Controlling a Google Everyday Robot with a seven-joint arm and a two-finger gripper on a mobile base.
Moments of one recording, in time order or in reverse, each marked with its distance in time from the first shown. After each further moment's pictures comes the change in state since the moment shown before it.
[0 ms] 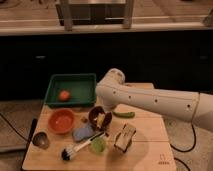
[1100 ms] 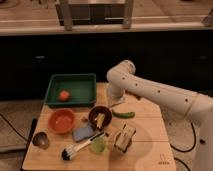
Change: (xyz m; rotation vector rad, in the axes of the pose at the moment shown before) arm 0.059 -0.048 0.024 0.014 -0.091 -0.097
